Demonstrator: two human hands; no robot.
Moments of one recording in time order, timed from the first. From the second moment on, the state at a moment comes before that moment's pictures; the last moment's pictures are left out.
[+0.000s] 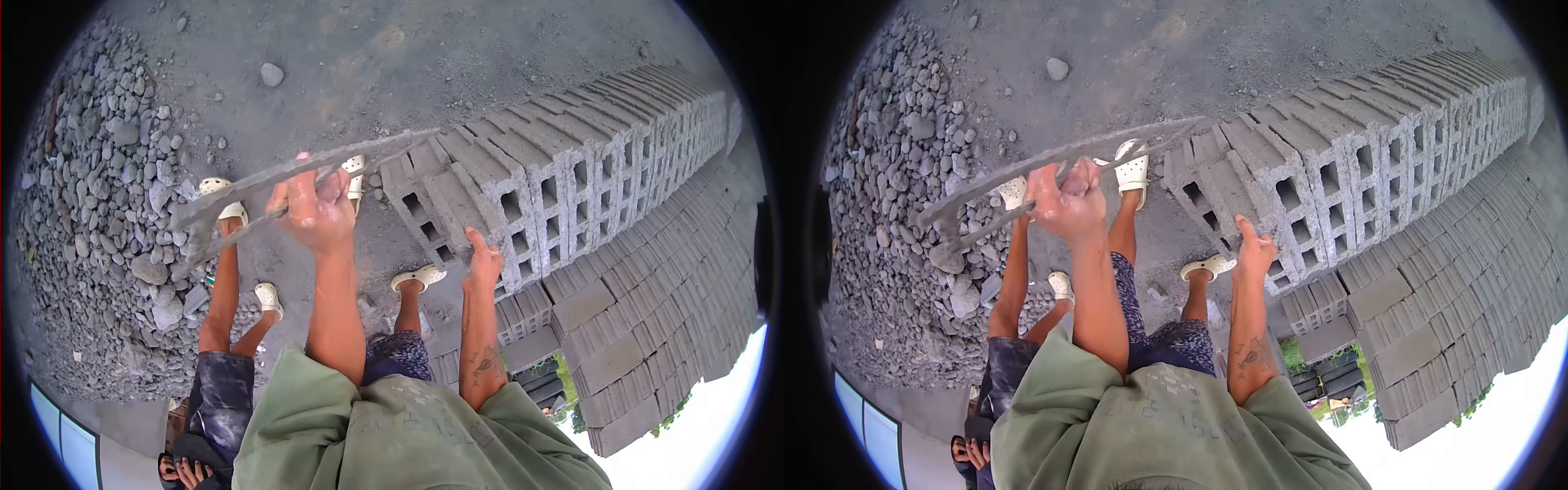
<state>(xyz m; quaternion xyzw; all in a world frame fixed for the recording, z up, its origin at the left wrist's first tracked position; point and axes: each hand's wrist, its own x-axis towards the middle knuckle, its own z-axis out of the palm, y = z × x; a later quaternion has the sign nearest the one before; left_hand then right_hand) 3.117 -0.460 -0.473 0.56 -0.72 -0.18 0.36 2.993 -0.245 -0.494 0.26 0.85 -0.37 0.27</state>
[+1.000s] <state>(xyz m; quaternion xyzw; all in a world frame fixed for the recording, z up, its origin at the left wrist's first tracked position) 3.101 -0.444 -0.545 0.61 -0.57 -0.40 0.38 2.994 -0.259 -0.509 0.23 0.88 -0.32 0.27</state>
